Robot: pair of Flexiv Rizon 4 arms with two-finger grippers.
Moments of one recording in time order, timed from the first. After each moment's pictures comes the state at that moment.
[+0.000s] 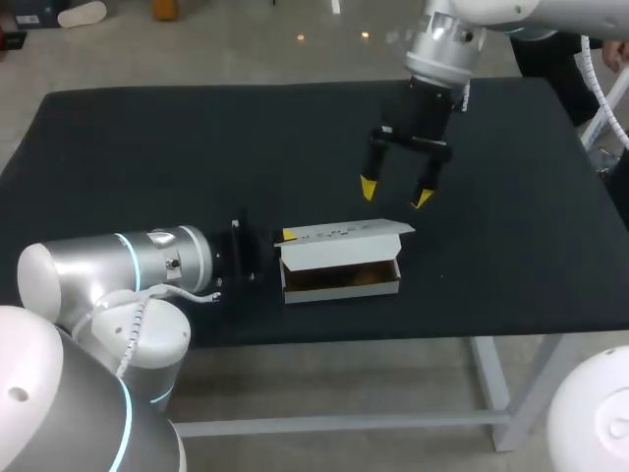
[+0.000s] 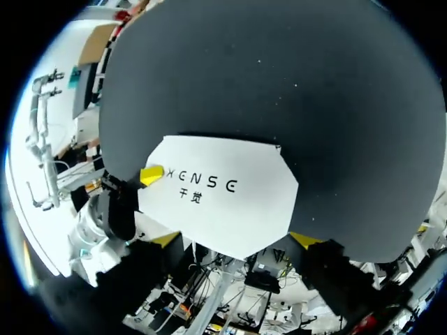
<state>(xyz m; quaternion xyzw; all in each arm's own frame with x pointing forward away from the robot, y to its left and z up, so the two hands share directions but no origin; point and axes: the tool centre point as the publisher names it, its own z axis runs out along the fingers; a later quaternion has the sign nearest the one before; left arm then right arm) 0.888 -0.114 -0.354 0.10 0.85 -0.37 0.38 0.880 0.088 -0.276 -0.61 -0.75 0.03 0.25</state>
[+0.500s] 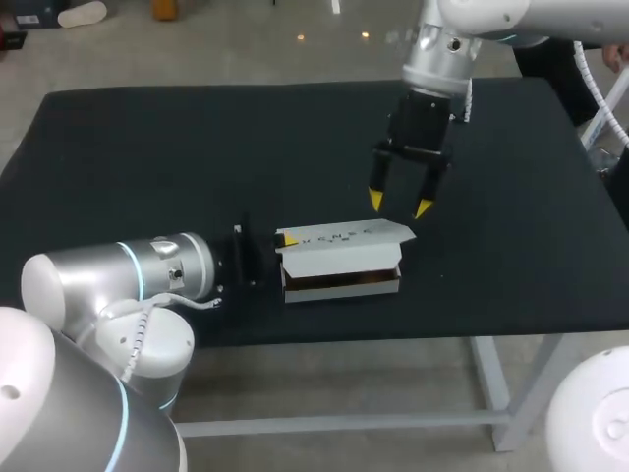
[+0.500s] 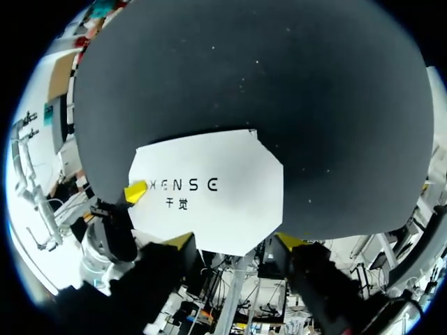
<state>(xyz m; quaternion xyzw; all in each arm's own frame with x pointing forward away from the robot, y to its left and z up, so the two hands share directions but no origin) 0.886 -0.116 -0.361 0.12 0.84 -0.36 0.39 0.871 0.086 -0.291 -0.68 -0.69 0.07 0.24</state>
